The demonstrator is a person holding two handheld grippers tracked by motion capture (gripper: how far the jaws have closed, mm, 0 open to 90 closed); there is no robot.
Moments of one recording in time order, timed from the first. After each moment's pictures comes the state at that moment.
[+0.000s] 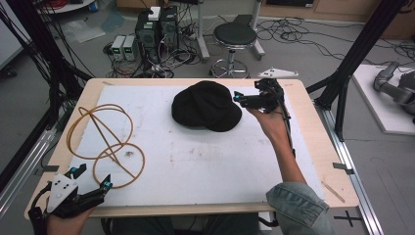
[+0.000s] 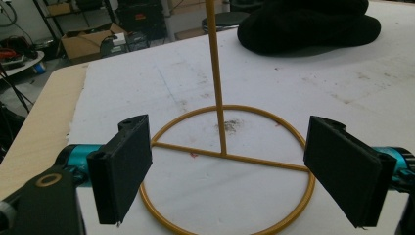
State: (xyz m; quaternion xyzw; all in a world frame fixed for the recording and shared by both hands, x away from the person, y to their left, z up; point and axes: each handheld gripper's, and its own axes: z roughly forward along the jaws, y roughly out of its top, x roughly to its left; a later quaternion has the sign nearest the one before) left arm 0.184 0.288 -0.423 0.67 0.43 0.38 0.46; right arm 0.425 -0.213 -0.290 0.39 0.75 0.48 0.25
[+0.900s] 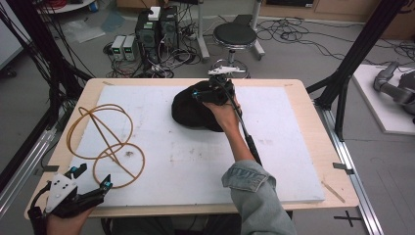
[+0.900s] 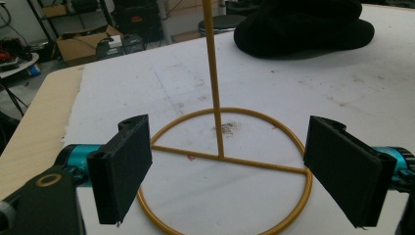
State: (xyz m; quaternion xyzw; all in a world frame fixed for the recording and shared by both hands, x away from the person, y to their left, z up) left arm 0.184 0.290 -0.423 0.67 0.43 0.38 0.47; right arm 0.495 -0.097 -0.345 0.38 0.77 0.46 0.22
